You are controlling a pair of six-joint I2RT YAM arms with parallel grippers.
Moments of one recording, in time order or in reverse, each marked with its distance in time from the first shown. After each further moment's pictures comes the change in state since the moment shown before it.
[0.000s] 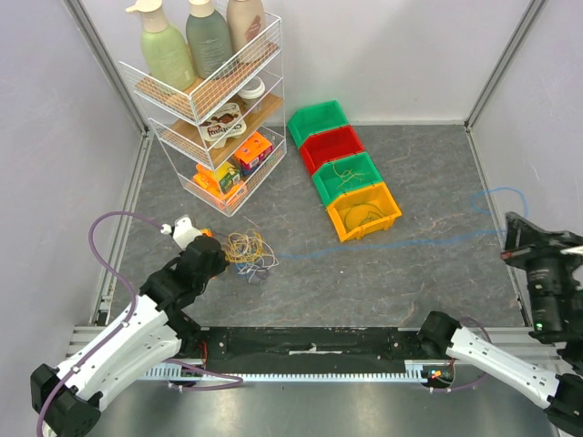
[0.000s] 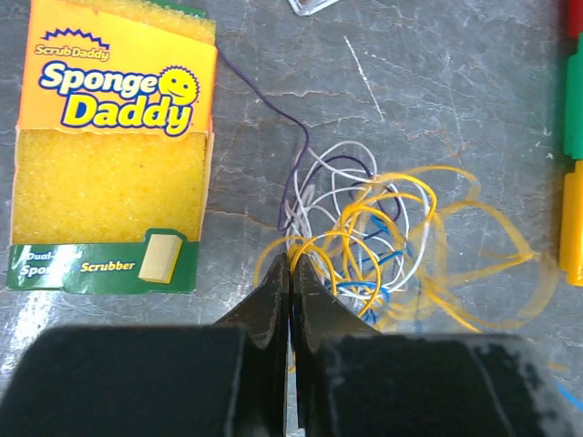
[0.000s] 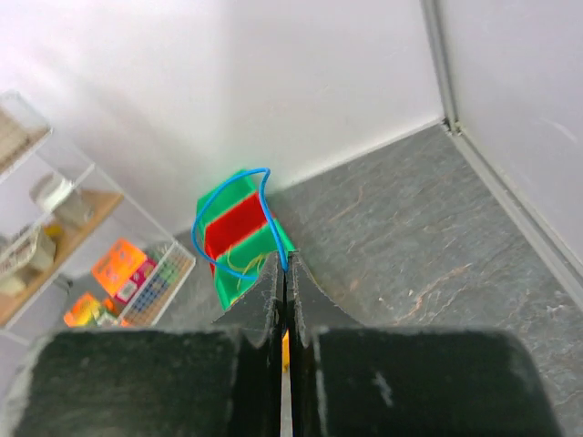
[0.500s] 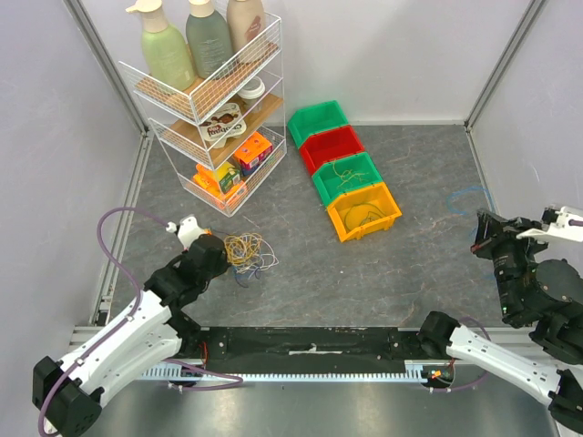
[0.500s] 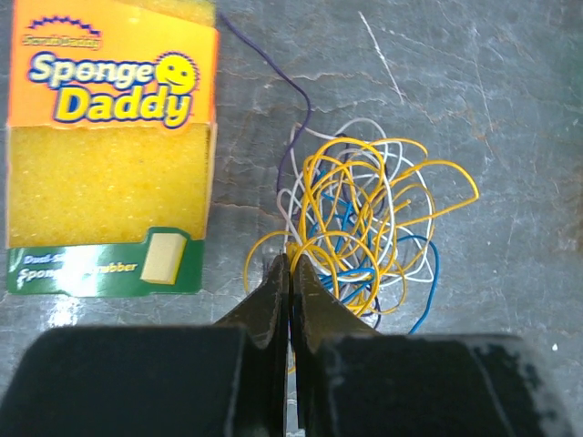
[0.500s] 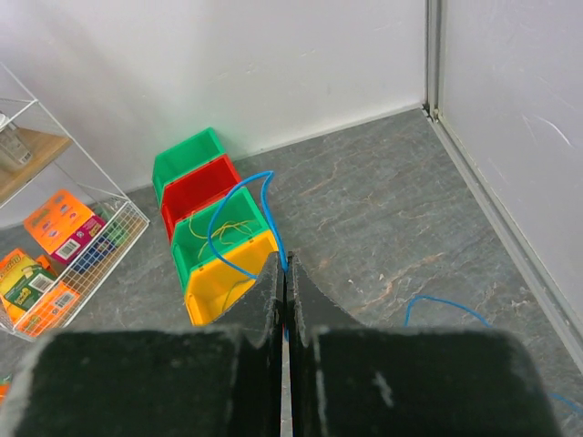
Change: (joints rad) left arm 0.000 0.050 0.000 -0.012 -0.002 0.020; right arm 0.000 0.070 -0.041 -0.021 0.025 -0.038
